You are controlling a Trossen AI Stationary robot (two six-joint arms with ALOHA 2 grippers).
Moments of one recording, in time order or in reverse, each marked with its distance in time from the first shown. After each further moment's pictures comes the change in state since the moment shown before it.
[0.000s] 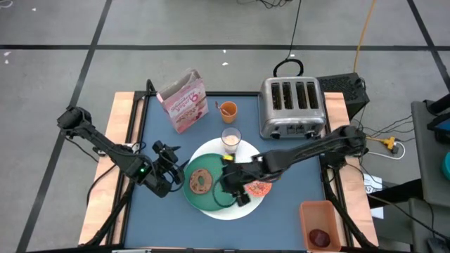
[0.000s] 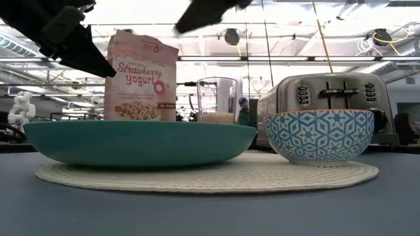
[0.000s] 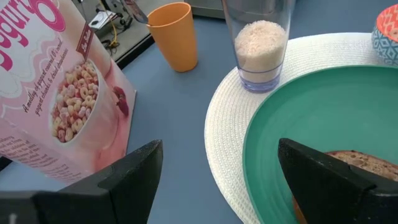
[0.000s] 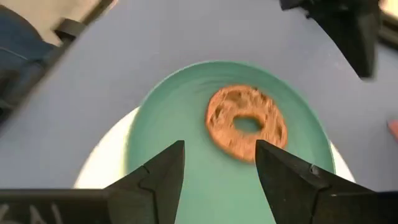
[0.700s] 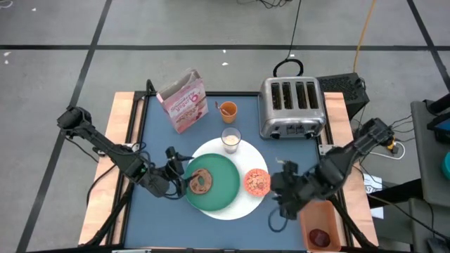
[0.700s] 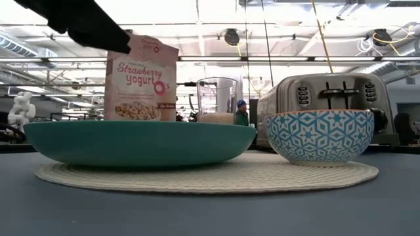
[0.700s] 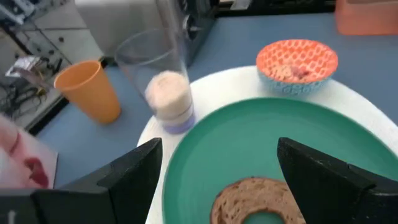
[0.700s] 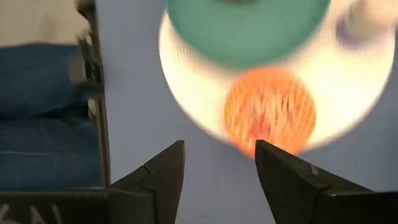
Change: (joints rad) left arm -0.009 0.000 0.000 0.451 0.146 0.480; right arm 0.334 -0.350 0.002 -0.674 0.186 0.941
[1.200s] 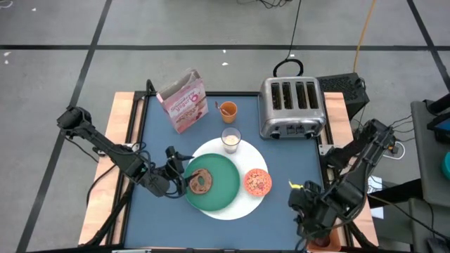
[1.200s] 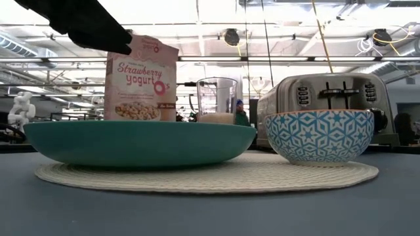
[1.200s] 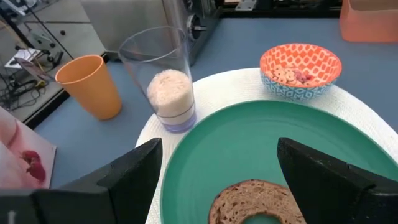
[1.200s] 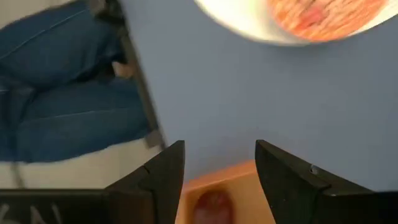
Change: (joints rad) left arm 0.006 0.000 0.000 0.002 -0.003 -0.041; right arm 0.239 0.015 0.000 -0.099 -0.107 0.463
